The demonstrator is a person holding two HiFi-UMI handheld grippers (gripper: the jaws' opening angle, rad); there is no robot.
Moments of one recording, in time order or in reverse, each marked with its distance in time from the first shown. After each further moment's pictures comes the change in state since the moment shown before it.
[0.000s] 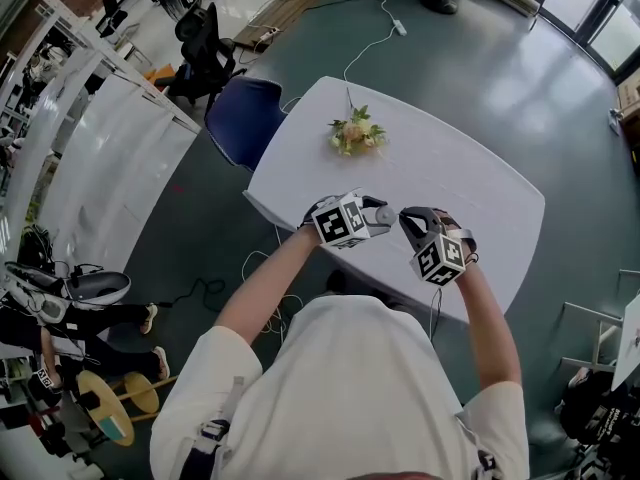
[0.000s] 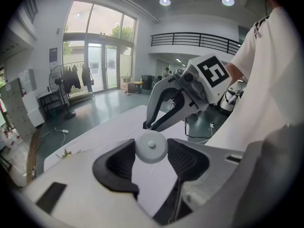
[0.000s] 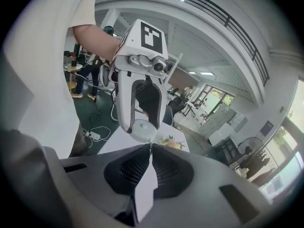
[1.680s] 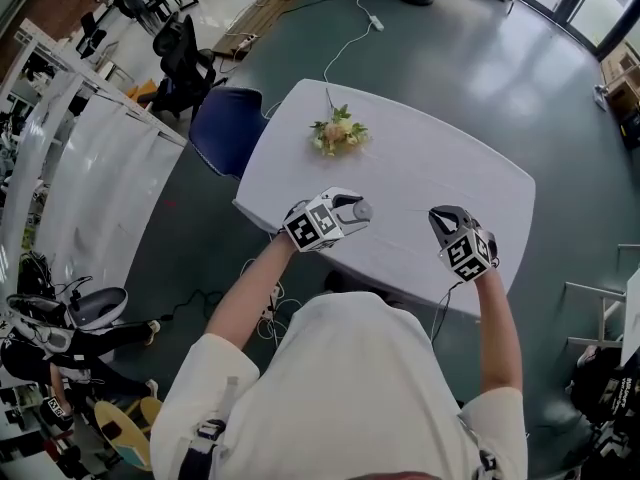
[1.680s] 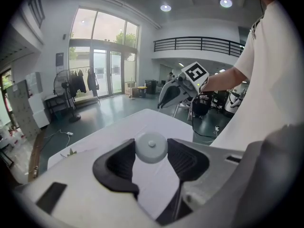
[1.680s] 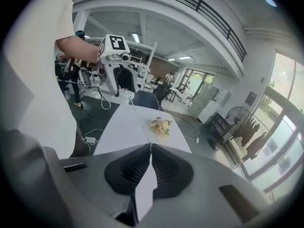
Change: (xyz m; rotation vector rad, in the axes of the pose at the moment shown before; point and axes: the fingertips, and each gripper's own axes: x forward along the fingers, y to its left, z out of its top) left arm -0.015 0.009 -0.011 -0.004 -0.074 0.055; right arm -0.057 -0.021 -0.093 0.275 0.103 -0.092
